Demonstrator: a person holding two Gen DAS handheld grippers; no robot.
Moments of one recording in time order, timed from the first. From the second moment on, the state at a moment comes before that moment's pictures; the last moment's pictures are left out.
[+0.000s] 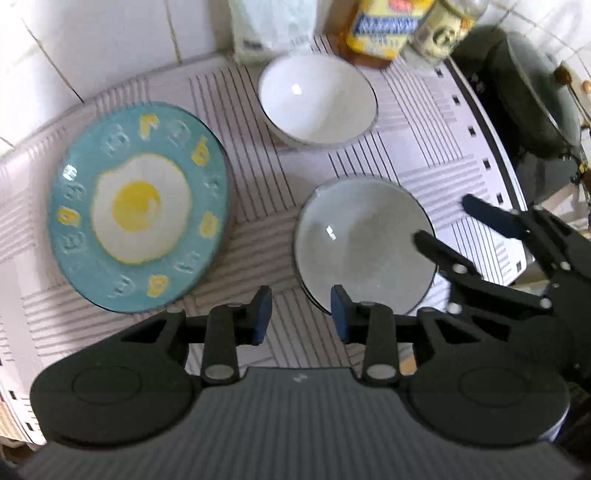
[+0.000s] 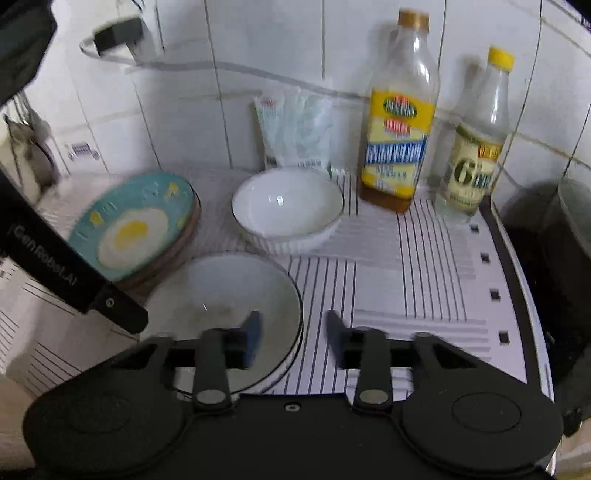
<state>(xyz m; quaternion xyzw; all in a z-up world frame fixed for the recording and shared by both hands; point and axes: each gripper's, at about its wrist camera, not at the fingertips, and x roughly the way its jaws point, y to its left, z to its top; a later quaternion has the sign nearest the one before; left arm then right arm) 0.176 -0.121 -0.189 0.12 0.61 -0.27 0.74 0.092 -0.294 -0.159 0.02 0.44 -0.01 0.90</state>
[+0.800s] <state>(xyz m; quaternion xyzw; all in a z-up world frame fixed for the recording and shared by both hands) 0.257 -0.160 -0.190 0.17 0.57 -0.28 0.75 0.182 -0.377 -0.177 0.28 0.41 0.03 0.87</state>
